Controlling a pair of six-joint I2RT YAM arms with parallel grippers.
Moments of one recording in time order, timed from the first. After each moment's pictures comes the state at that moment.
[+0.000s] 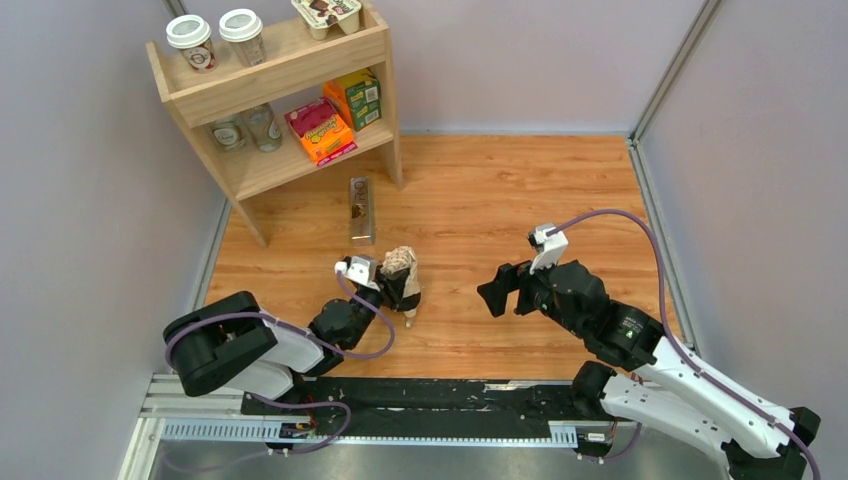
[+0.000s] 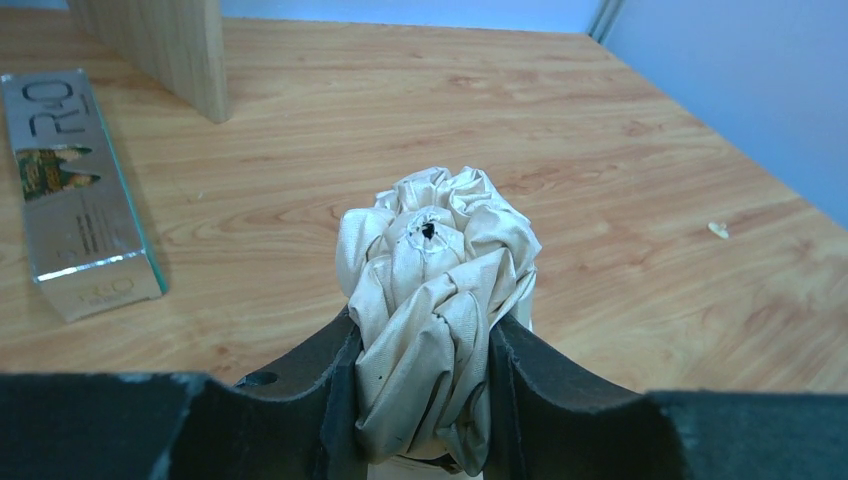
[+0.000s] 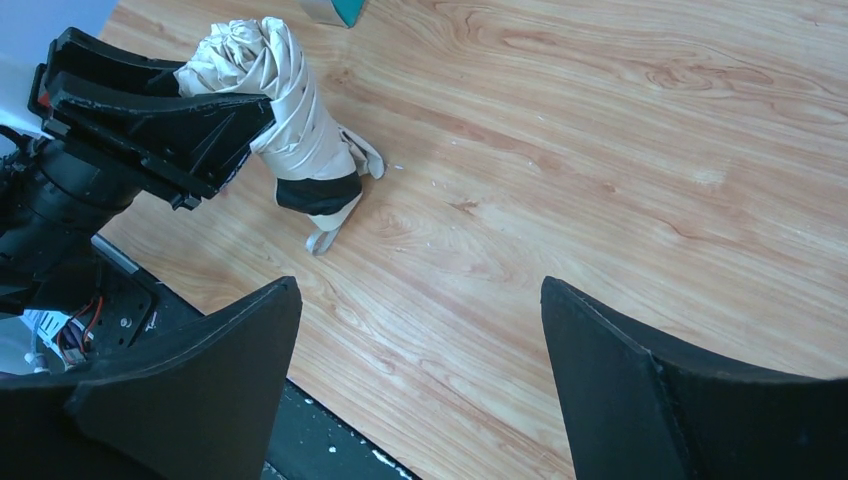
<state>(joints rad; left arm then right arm) -0.97 1.40 0.09 1.39 -0.45 -0.18 0.91 0.64 0.70 -0.48 0.23 0.46</state>
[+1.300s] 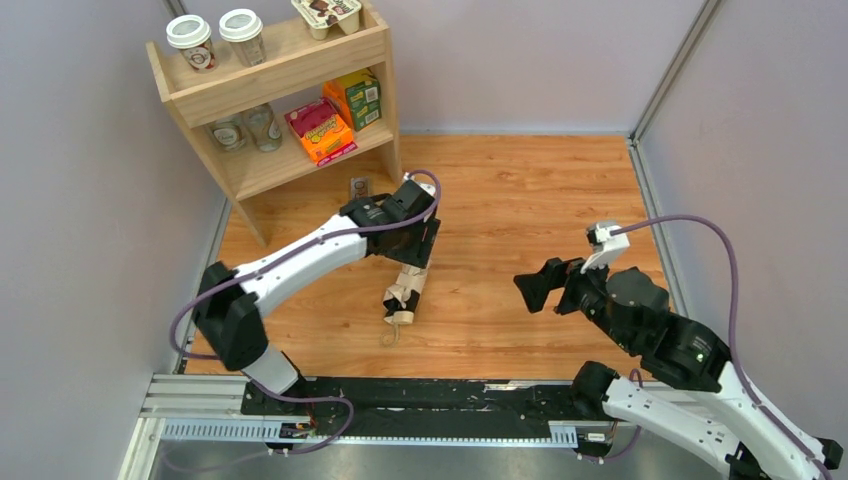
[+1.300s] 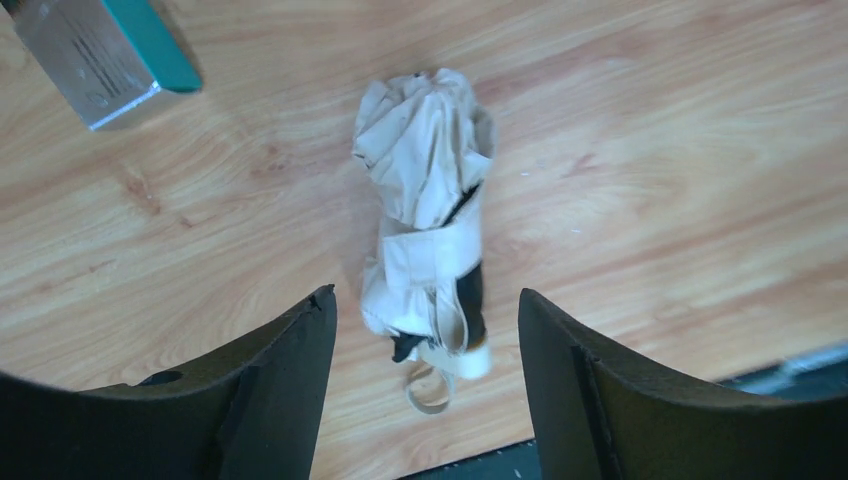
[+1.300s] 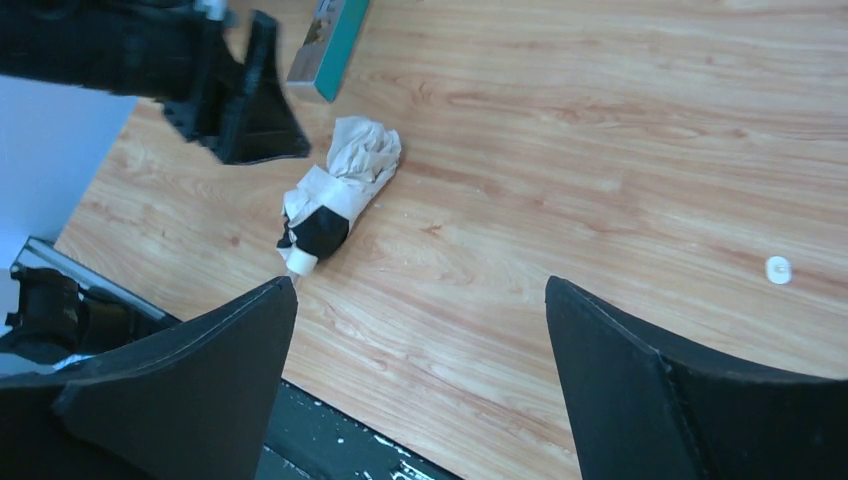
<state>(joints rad) -0.82 1.62 1.37 -0.86 -0.23 -0.41 0.91 0.50 0.90 -0.75 0.35 0.48</state>
